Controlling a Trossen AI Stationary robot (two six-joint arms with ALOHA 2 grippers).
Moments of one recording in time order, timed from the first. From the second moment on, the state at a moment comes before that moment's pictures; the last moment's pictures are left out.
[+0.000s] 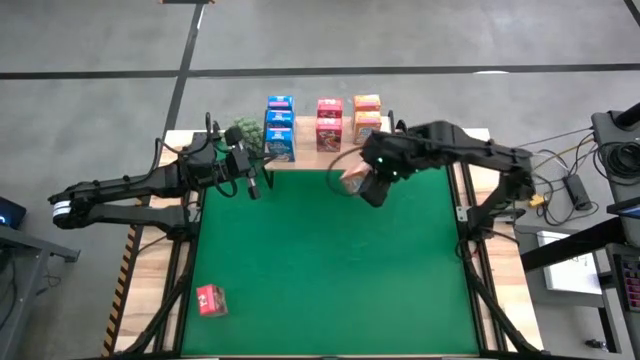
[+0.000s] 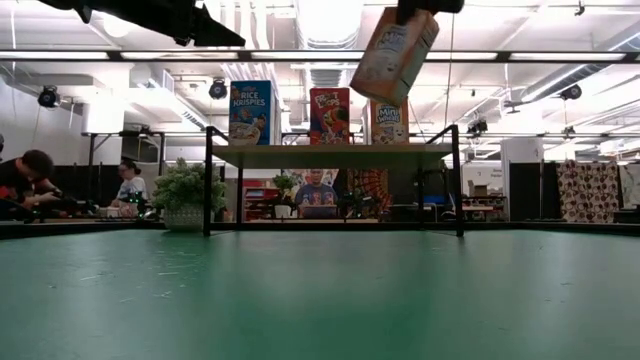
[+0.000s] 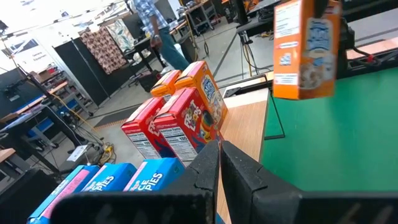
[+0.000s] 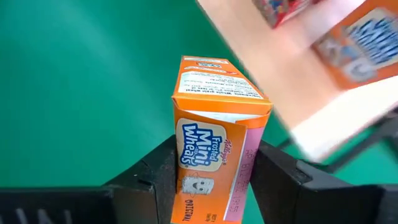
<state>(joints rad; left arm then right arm) 0.27 0.85 0.71 0.02 -0.17 0.43 -0.07 1.64 1.98 -1.44 0.17 0.45</state>
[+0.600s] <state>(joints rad) 0.27 0.85 0.71 0.02 -0.17 0.43 -0.31 1.80 2.29 -1.57 0.18 -0.23</state>
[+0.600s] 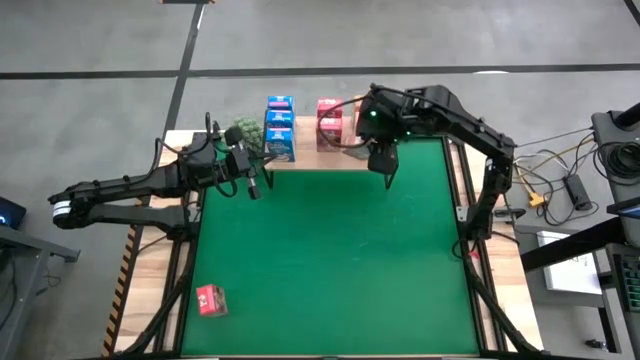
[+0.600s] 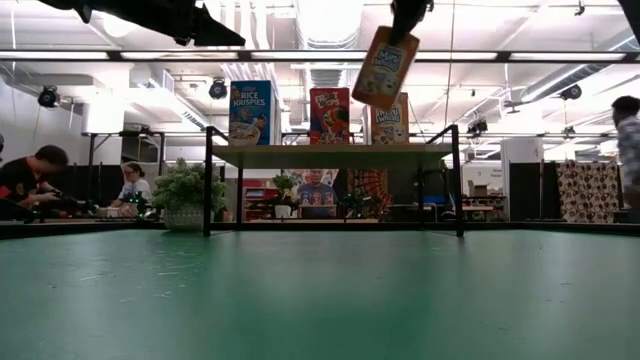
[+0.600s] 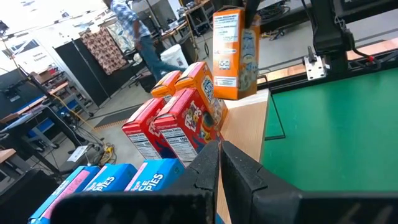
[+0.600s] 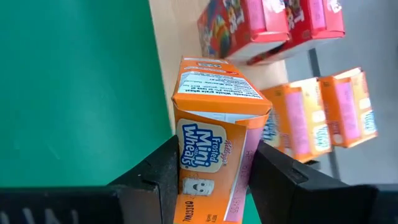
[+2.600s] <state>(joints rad) 0.27 0.85 0.71 0.03 -0.17 0.45 -0.36 1.80 2.10 -1.53 0.23 -0.34</state>
